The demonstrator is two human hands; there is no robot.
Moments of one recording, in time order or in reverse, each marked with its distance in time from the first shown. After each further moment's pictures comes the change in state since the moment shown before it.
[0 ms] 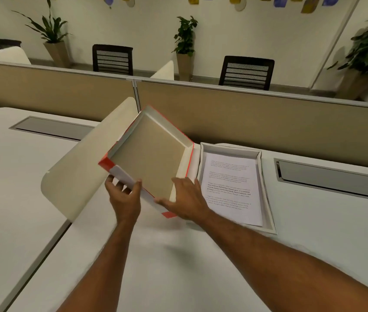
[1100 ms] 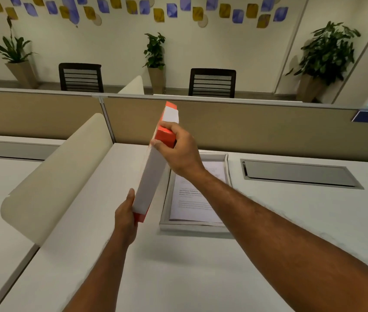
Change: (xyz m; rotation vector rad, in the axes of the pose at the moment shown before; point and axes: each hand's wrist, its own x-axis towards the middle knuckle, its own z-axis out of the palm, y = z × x) left_hand -0.059 0.016 0.049 -0.122 -0.422 -0.434; right_hand -0.023 -0.014 -0.154 0.641 0.513 -0.157
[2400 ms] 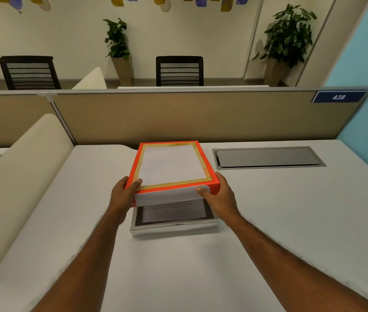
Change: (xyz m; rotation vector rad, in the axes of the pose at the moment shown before) left_hand 0.067 -0.012 0.080 0.490 -0.158 0.086; right_hand -0.096 0.181 -0.111 -0.056 0.229 0.531
